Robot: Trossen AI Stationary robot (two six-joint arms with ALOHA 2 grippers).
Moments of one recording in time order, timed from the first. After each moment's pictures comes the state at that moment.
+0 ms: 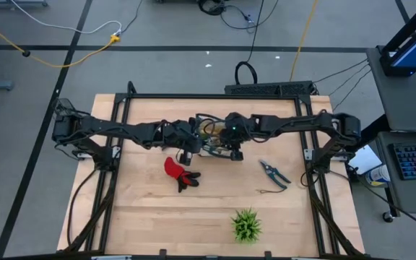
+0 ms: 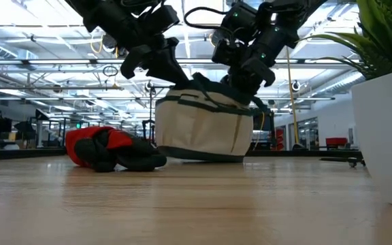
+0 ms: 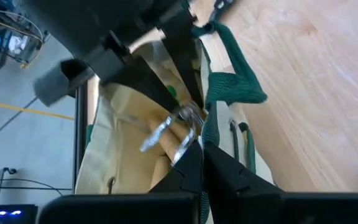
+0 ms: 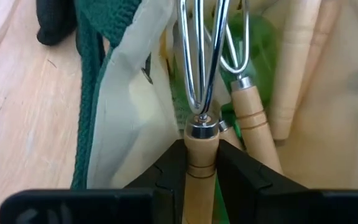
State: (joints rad) left arm 0.10 1.49 0.96 -0.07 -0.09 0.67; right arm -0.21 1.65 1.09 -0.32 -0.13 -0.33
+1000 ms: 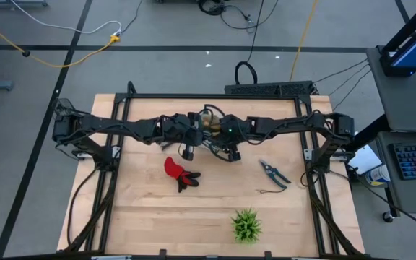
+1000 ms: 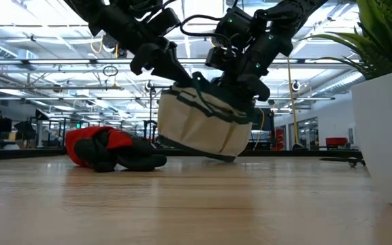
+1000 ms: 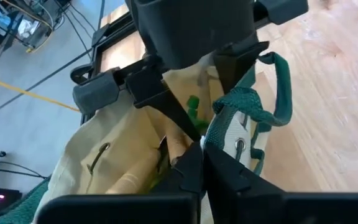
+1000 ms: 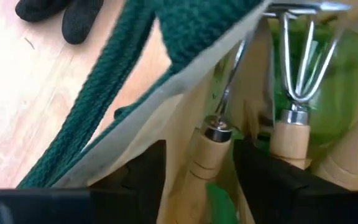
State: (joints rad) left arm 0.16 1.49 0.96 -0.03 -0.05 0.57; right arm -0.20 1.71 1.08 -0.24 -0.10 -0.49
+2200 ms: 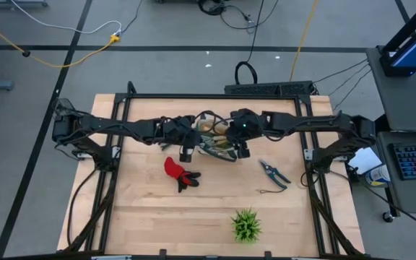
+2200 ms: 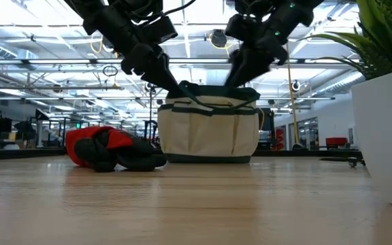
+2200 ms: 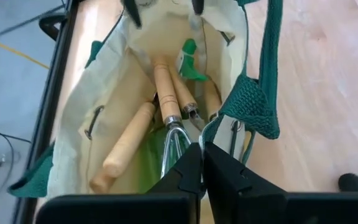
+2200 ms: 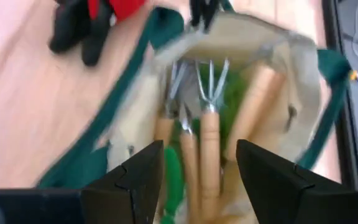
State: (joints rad) left arm 0.14 1.49 0.96 -0.17 -0.05 0.39; right arm -0.20 1.47 1.08 -0.44 -0.05 -0.42
